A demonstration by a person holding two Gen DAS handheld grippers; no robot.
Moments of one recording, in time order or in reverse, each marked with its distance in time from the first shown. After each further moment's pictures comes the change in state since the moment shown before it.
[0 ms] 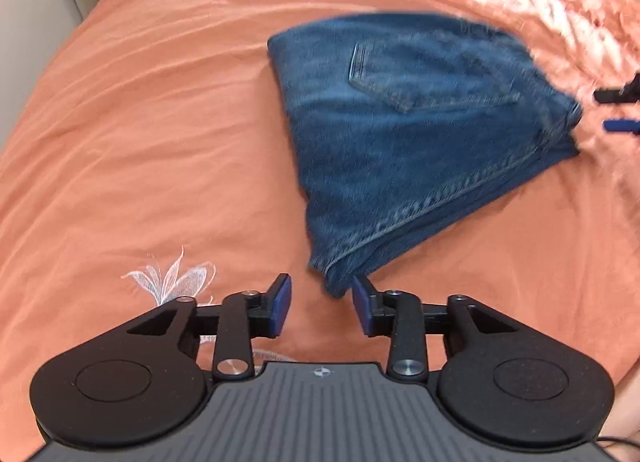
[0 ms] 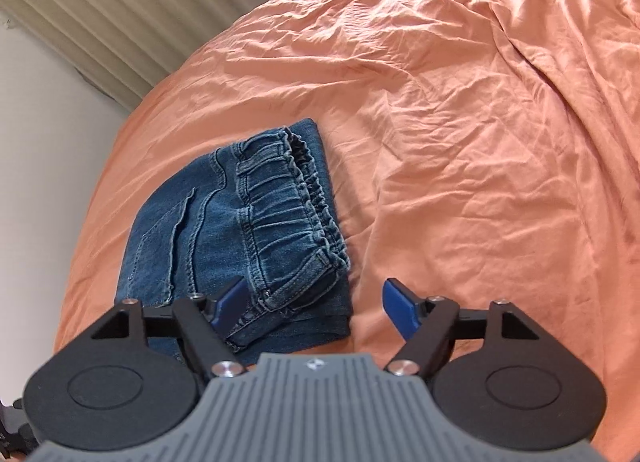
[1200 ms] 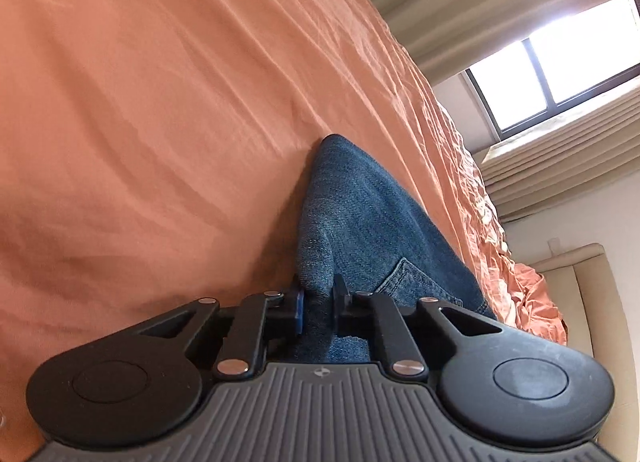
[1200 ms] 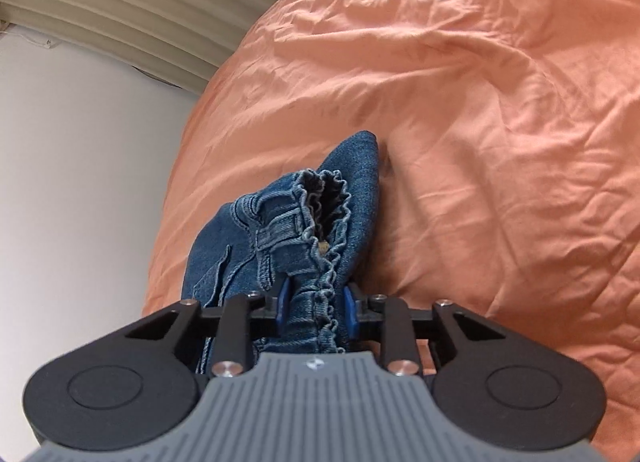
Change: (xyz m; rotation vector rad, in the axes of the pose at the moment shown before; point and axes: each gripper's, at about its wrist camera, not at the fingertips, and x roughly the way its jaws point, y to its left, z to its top) left arm 0.123 0.083 0.059 -0.878 -0.268 -0.436; right arm 0.098 -0.010 0.078 0.082 0.130 0.308
